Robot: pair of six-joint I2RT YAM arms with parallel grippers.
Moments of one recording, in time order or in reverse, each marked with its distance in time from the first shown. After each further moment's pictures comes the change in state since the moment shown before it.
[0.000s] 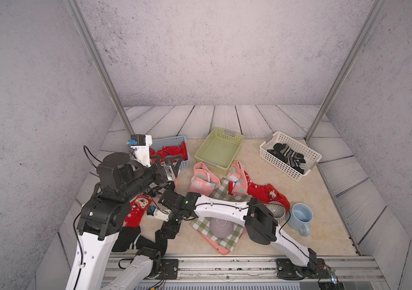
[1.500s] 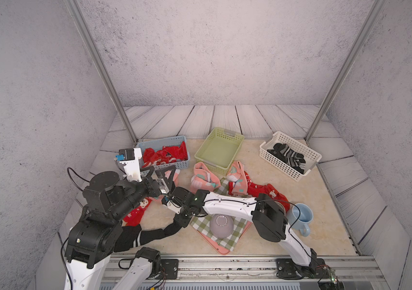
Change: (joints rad) left arm 0.000 -0.148 -0.074 -0.065 -0.071 -0.064; right arm -0.067 -0.202 -0.303 0.080 0.225 0.157
